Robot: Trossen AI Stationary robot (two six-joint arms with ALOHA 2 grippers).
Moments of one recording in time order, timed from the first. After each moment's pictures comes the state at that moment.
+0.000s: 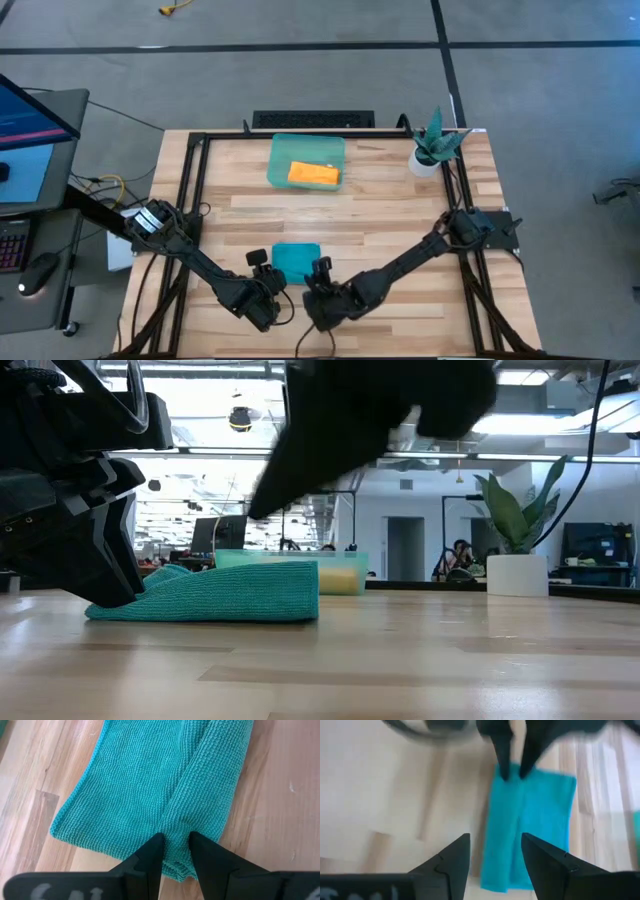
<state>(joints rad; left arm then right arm) -0.71 1.92 1.06 -0.64 -0.61 -0.90 0.54 2.20 1.70 -0.55 0.52 0.04</state>
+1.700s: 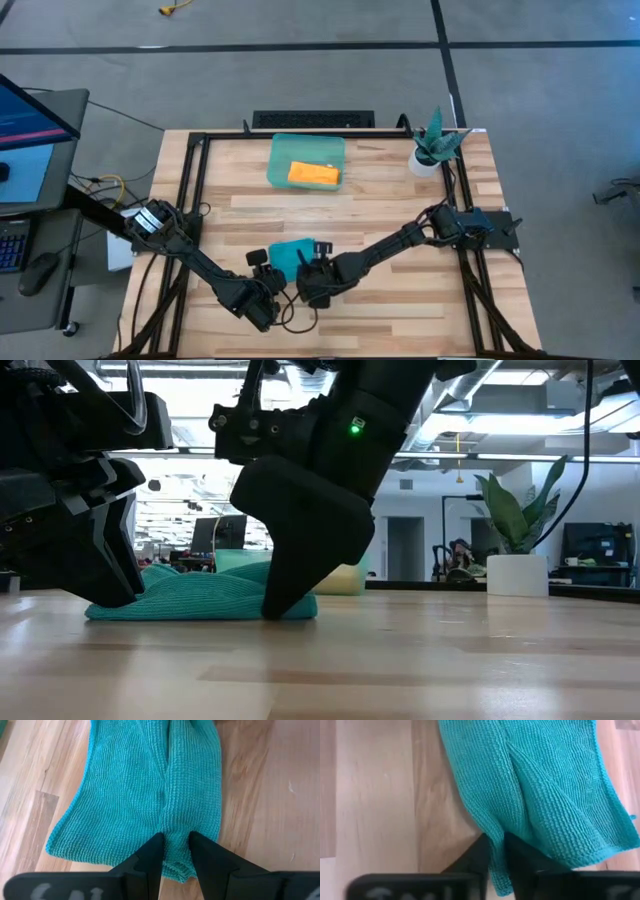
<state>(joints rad) -0.71 1.92 1.06 -0.64 -0.61 -0.90 0.38 2.31 1.72 -0.63 0.36 0.30</state>
